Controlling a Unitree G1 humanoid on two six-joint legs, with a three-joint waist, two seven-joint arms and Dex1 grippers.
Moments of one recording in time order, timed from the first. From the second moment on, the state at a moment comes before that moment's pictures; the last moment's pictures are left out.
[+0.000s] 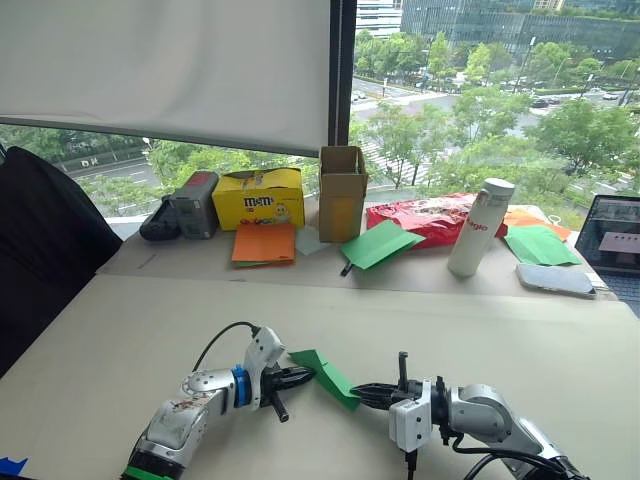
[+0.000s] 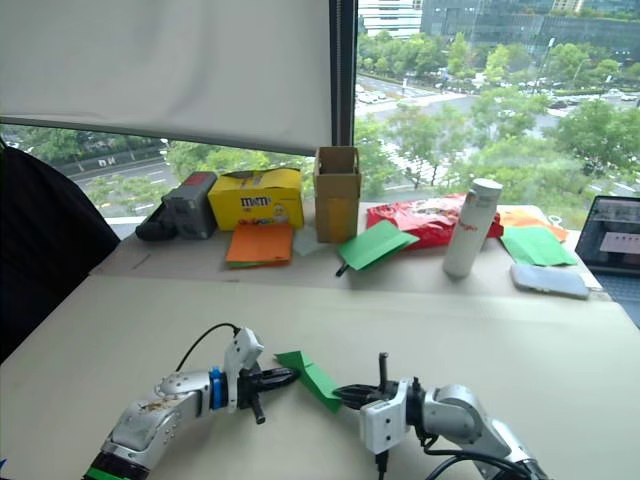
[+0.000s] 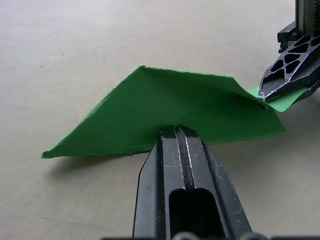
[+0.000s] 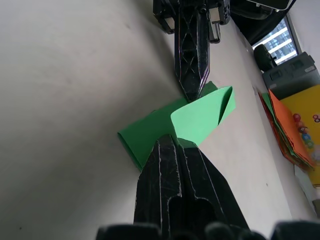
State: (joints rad) left arm -0.15 0.45 -0.17 -0.05 -0.37 0.52 -0.91; right arm -0.15 -0.59 0.34 0.18 -0.36 -0.80 0.66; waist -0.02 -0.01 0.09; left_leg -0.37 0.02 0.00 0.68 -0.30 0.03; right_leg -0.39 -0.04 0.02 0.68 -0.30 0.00
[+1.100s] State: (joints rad) left arm -0.24 0.39 -0.25 0.05 -0.29 0.39 -0.89; right arm -0.16 -0.59 0.38 0.16 -0.37 -0.73 0.64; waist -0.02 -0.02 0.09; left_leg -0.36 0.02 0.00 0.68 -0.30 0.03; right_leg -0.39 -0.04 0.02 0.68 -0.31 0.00
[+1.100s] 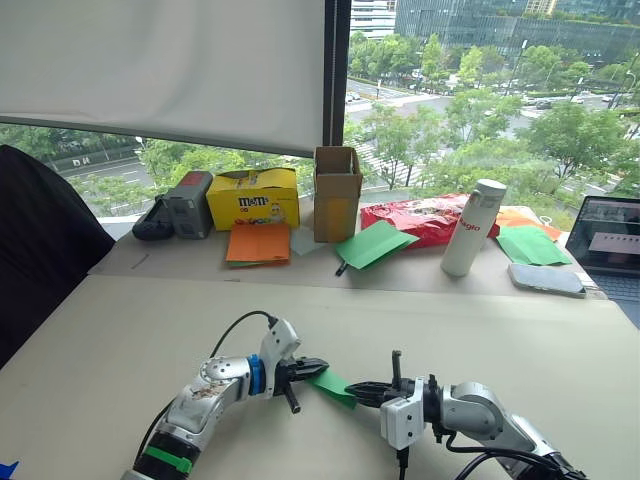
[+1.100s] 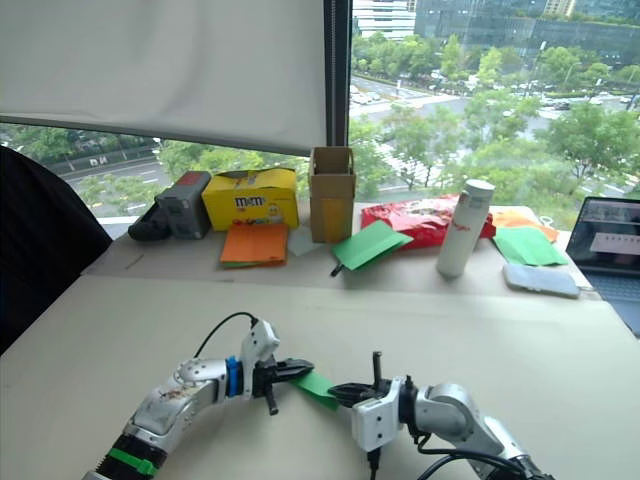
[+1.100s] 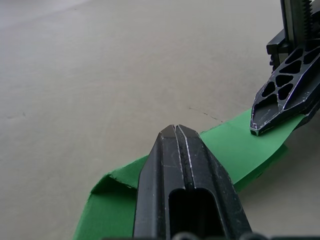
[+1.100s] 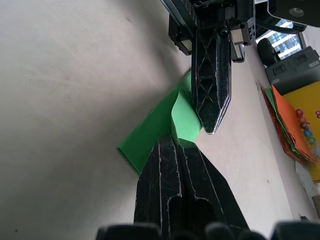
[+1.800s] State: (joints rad) left arm -0.21 0.38 -0.24 0.09 -0.29 0.33 -0.91; right arm 0.05 -0.68 0.18 -0.16 -0.05 -0.32 0.69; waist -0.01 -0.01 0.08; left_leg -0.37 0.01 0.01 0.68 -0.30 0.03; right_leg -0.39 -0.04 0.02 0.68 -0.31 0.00
